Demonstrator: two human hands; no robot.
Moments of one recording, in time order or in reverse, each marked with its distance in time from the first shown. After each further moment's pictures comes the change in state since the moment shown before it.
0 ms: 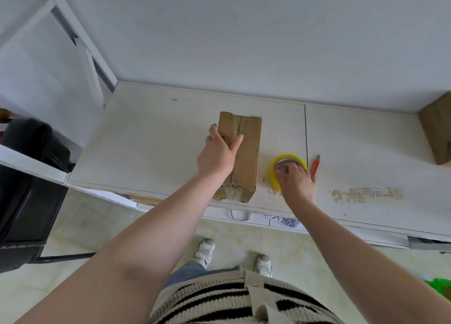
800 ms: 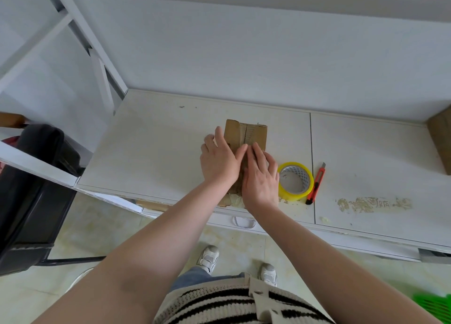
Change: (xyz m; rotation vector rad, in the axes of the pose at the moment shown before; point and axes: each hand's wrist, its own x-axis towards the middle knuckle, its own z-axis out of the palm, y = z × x) left_hand -0.004 0.000 -0.003 0.163 0.141 0.084; right_hand -0.039 -0.094 0.008 0.105 0.144 -0.361
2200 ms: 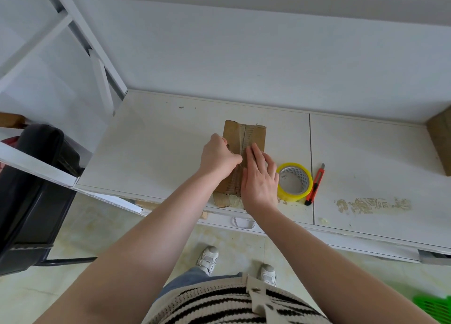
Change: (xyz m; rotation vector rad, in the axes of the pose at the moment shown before) left_hand -0.001 0.015 -0.044 -0.385 -0.288 -0.195; right_hand 0.000 0.001 0.001 -0.001 0.021 0.003
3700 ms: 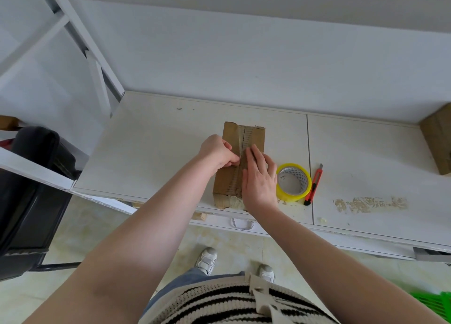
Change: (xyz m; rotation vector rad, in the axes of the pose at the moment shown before) left_hand 0.023 0.003 -0.011 -0.099 -0.157 -0.126; right_hand 0.002 0.005 0.006 0.050 0.057 -0.045
